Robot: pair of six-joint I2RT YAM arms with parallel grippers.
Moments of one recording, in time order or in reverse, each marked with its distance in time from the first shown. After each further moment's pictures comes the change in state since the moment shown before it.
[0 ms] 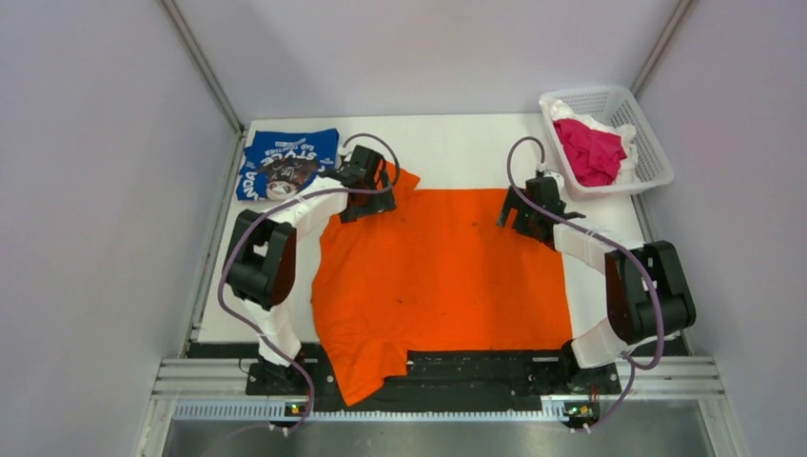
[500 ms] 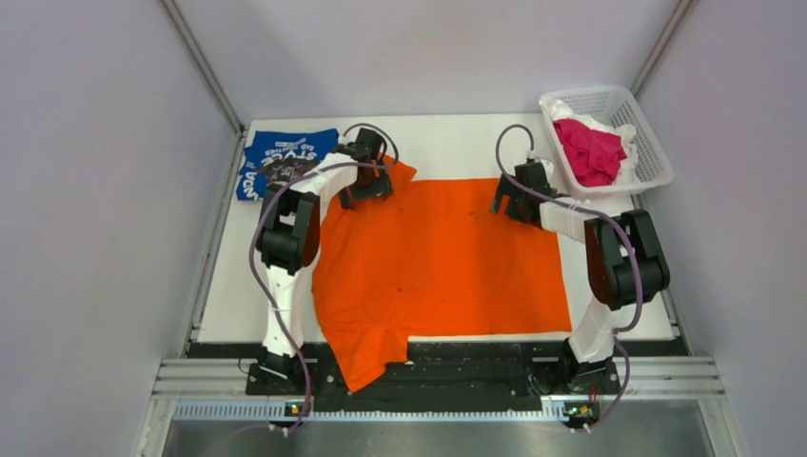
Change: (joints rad) left arm 0.067 0.366 0.362 -0.168 -0.059 -0.001; right arm 0.004 0.217 0.161 0.006 0.024 -0.003
